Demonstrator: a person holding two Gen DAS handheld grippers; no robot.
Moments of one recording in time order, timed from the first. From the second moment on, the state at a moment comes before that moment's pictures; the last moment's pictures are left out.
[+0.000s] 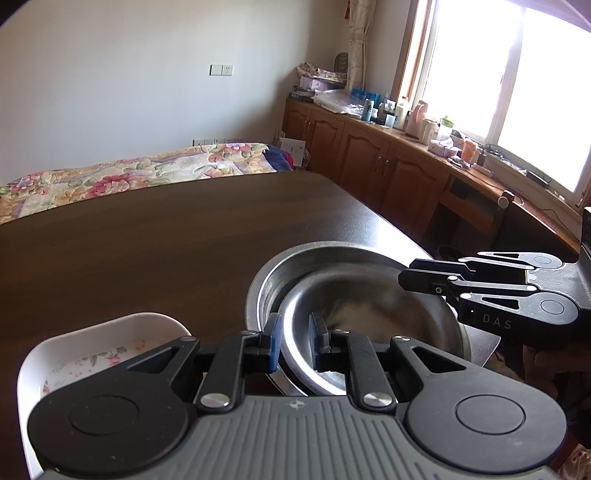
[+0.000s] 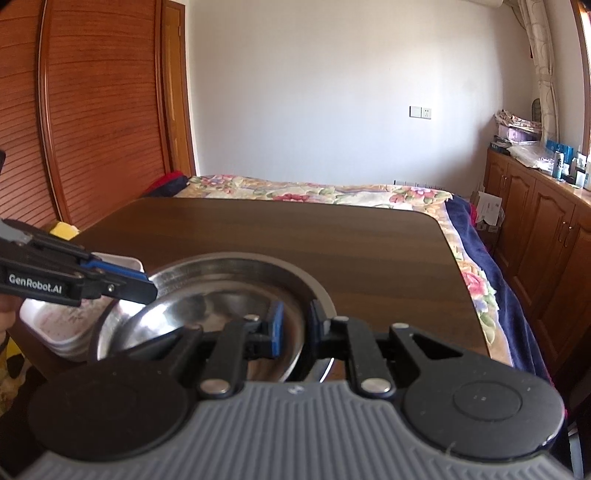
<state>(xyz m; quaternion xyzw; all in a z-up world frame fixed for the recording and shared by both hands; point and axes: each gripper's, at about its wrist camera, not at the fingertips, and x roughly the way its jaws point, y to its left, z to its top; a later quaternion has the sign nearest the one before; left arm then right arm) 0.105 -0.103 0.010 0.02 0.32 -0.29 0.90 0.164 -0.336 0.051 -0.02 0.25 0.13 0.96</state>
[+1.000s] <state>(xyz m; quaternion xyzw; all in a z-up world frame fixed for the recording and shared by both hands) 0.079 -0.090 0.005 0.02 0.22 -0.25 0.94 0.146 -0.352 0.036 0.01 0.17 0.09 0.98</state>
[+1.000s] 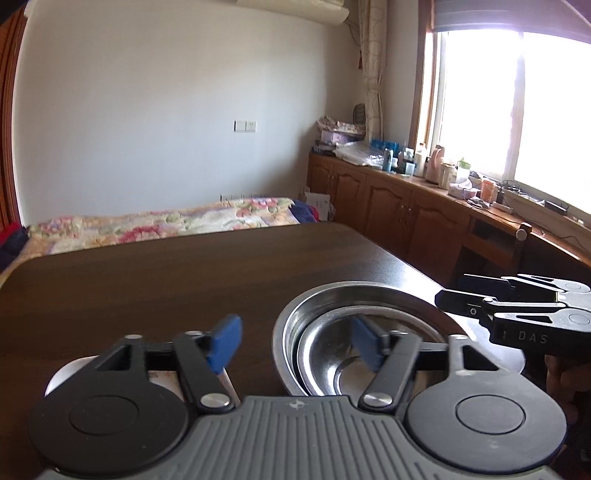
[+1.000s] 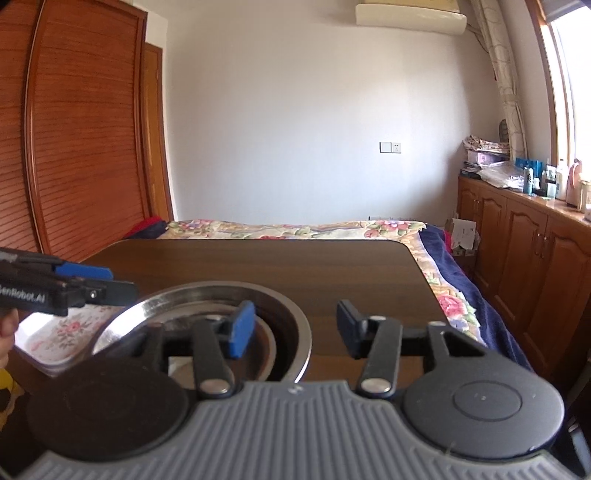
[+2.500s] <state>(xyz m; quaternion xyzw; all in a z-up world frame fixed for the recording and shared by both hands) 0.065 -0.088 -0.031 0.00 0.24 -0.25 0.94 0.147 -0.339 0.002 0.08 0.16 0.11 0.98</state>
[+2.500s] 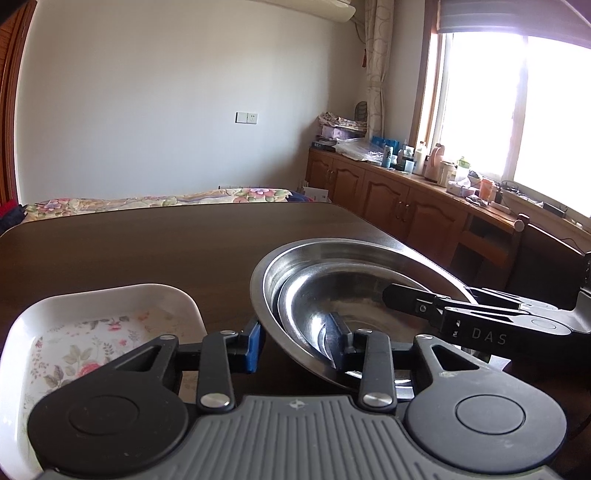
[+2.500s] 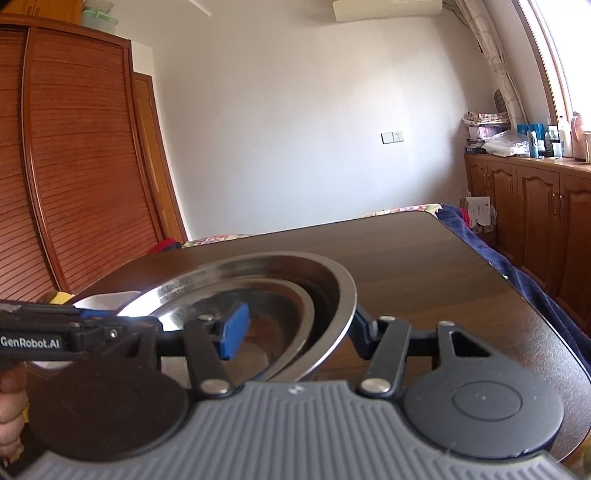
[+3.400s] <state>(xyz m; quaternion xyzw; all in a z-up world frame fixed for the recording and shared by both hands) 0.058 -0.086 -0.013 0.00 0.22 -0.26 0.94 0.141 -0.341 0.022 0.08 0.14 0.11 0.98</state>
